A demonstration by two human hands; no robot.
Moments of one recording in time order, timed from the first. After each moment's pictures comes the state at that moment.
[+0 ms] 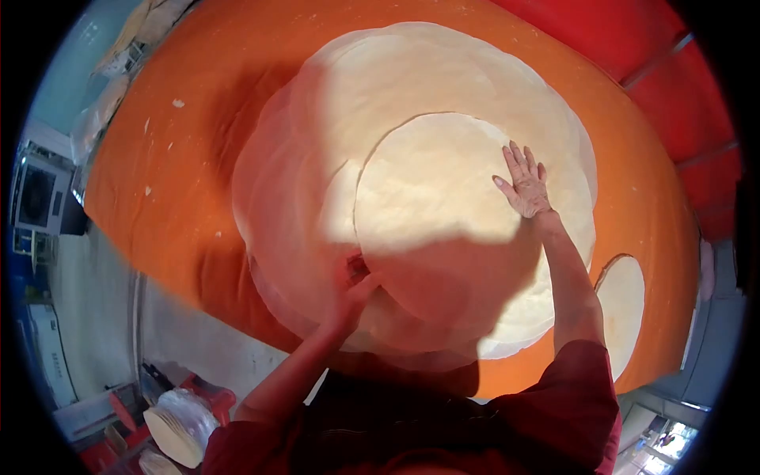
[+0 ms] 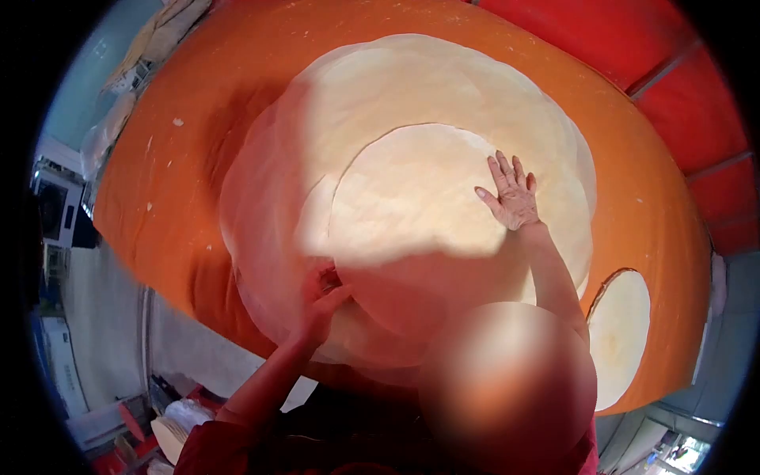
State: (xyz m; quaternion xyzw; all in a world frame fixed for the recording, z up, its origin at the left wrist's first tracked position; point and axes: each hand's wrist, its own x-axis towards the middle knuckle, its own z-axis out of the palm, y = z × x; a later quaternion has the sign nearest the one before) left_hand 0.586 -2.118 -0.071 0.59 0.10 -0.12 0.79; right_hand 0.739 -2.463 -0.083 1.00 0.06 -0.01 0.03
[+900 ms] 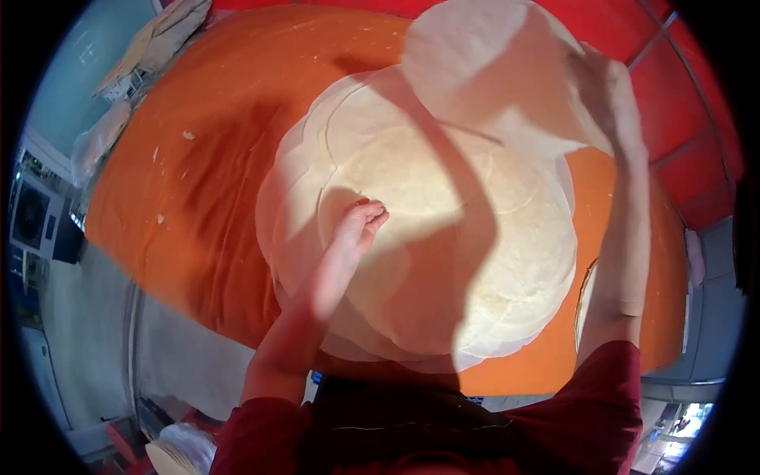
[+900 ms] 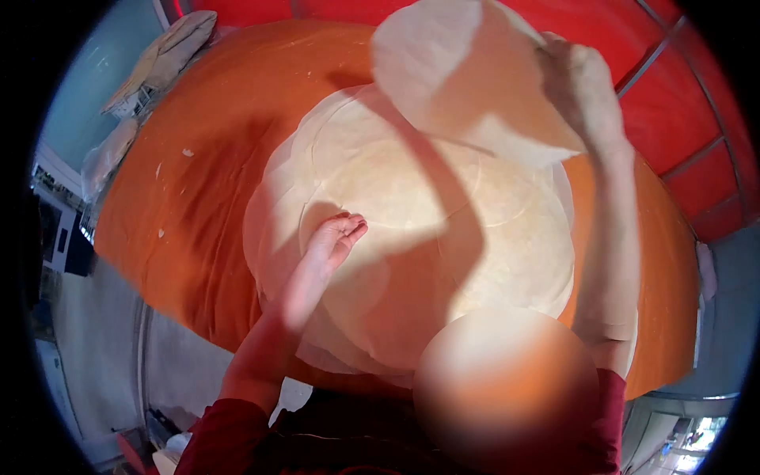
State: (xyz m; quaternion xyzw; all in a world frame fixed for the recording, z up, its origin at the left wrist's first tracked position) left_hand 0.726 -2.101 -0.076 0.32 0.13 -0.19 0.92; right_hand 0.741 -2.364 0.234 0.92 0.19 0.34 -0.05
